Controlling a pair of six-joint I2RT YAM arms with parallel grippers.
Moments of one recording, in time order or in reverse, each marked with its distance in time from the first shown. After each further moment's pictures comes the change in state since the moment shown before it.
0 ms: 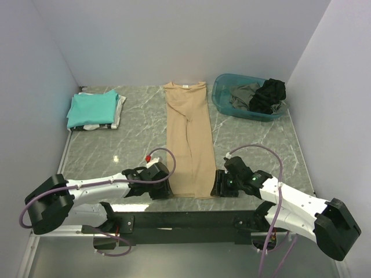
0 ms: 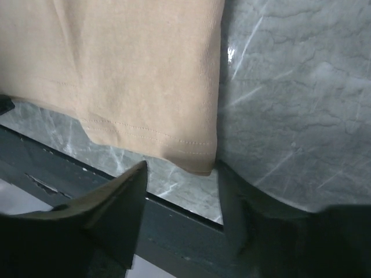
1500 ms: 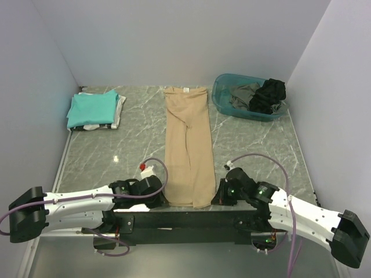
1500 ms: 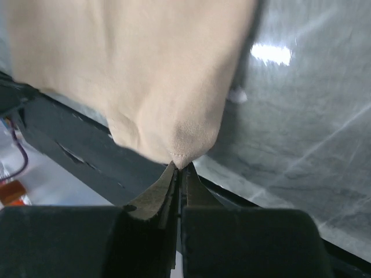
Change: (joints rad) left arm -0.160 -0.250 -0.140 -0.002 -0.064 -0.131; right arm 0.172 -0.230 -0.132 0.031 -0.017 0.214
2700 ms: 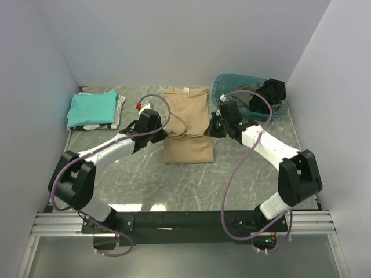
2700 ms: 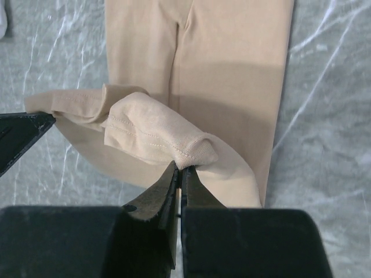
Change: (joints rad) left arm 0.620 0.539 0.582 0.198 -0.011 0.475; right arm -0.431 0.790 0.835 0.101 0.079 -0.397
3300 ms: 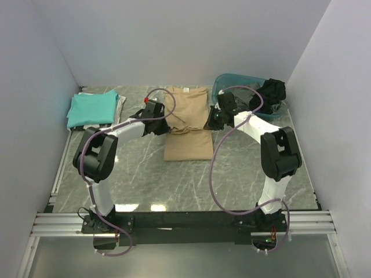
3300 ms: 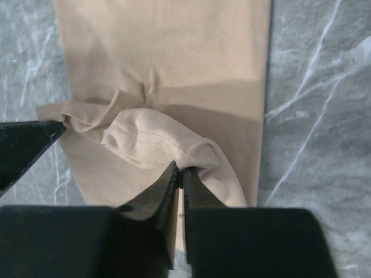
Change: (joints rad) left arm 0.098 0.360 0.267 -0.022 0.142 0.090; right arm -0.098 0.328 0.229 -0.003 -0.084 -0.013
